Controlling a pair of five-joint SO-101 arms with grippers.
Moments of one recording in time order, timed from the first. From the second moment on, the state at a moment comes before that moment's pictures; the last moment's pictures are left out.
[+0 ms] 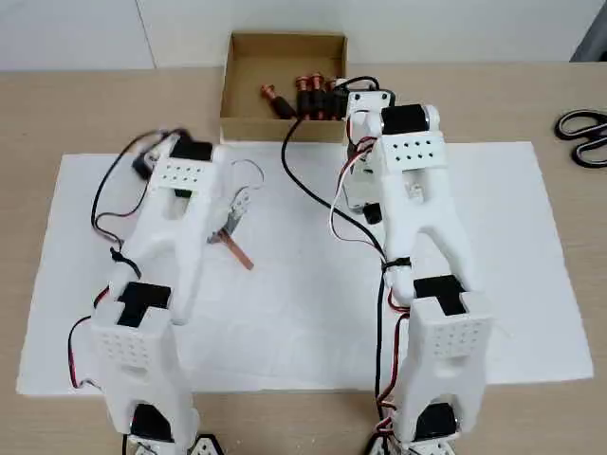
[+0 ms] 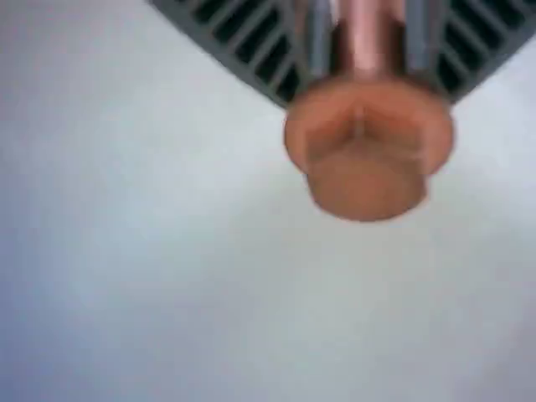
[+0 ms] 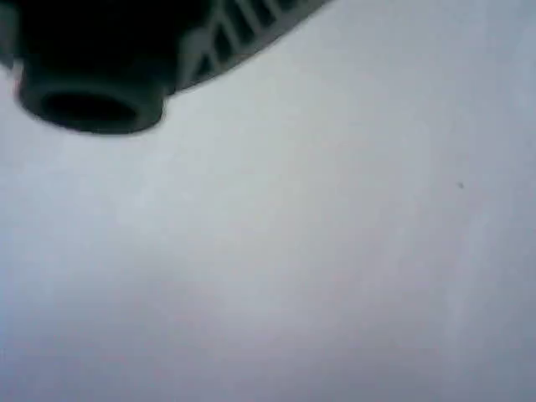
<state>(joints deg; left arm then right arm) 3.9 26.3 -11.6 85.8 53.8 -11.9 28.7 -32.4 94.6 3.6</state>
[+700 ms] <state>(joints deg) 9.2 7.0 -41.9 99.4 29.8 -12.5 -10.2 -31.1 94.7 3.6</state>
